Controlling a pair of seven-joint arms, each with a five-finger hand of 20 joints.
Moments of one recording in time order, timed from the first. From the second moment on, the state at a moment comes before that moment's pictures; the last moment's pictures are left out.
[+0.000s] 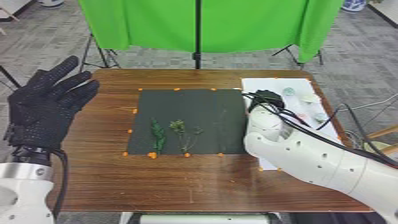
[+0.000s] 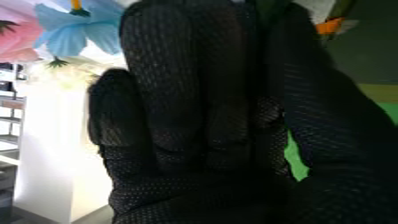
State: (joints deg) left arm 132.2 -48.6 -105.5 -139.6 27.3 18.0 17.4; right arm -43.2 -53.7 17.3 -88.9 -110.3 -2.6 69.2
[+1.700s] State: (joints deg) left arm 132.4 -49.3 -105.6 -139.6 27.3 18.0 15.9; right arm -38.2 -50.5 11.5 -102.9 -123.0 18.2 63.9
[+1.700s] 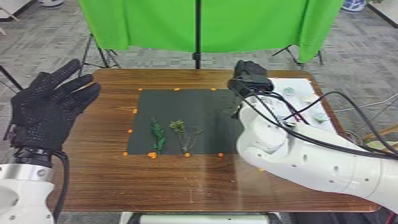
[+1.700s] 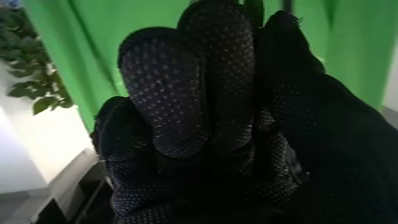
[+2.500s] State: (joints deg) left arm 131.3 -49.7 -105.3 -139.5 27.4 17.9 15.0; right arm -47.3 -53.0 12.0 -106.5 -124.0 15.2 65.1
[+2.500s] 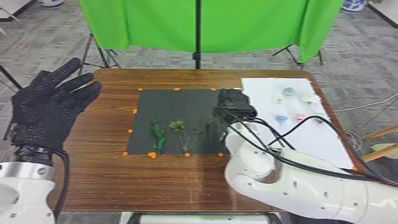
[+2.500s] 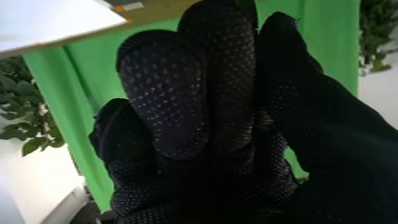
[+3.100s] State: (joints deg) left arm 131.1 -49.9 -105.2 -139.4 27.5 17.9 14.8; right arm -52.4 -53.4 12.2 -105.8 -121.6 11.3 66.4
